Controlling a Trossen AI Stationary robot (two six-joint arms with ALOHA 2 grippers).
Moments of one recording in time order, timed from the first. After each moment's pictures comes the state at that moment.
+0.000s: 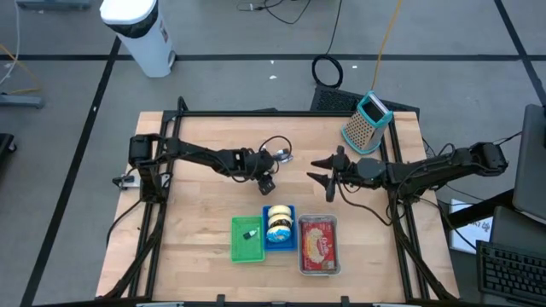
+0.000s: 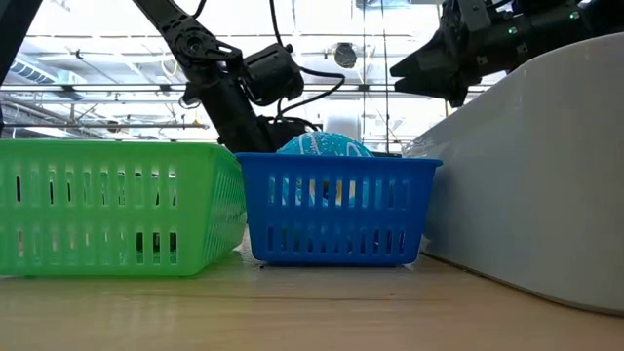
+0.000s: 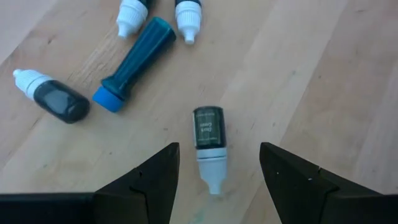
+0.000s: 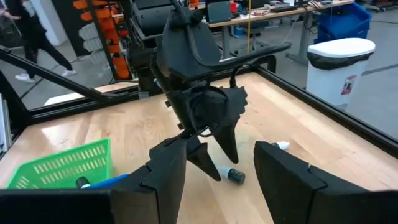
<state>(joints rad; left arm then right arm) 0.16 1.85 1.02 -0.15 -0.15 -0.32 0.06 1.05 0.44 0.45 0.31 0.20</state>
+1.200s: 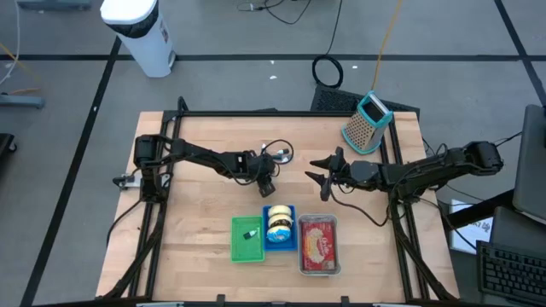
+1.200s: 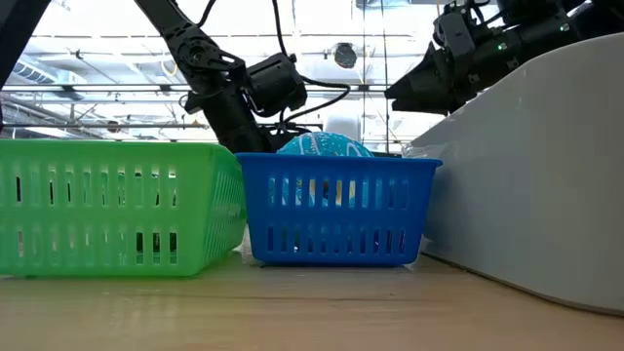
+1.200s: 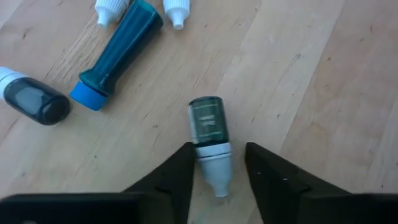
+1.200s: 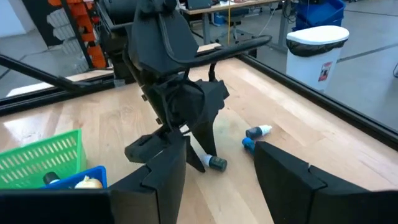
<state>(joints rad) 0.15 1.93 1.03 -0.15 -0.15 -0.29 0.06 1.13 0.44 0.46 0.39 0.22</state>
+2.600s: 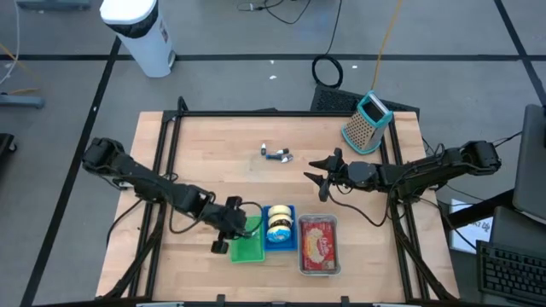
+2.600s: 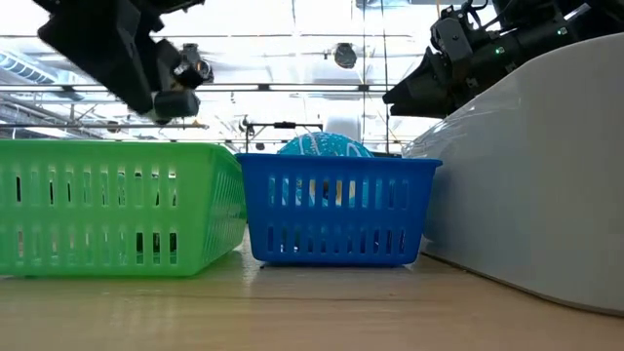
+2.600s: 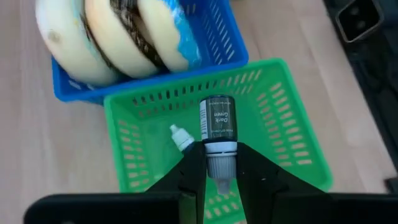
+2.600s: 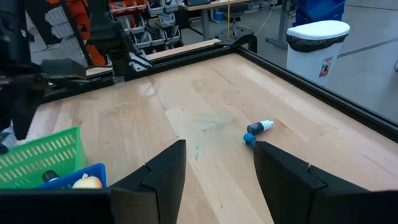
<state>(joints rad) -0.40 1.45 0.90 -0.34 0.01 -0.21 0.06 1.16 0.44 0.48 0.39 0.24</state>
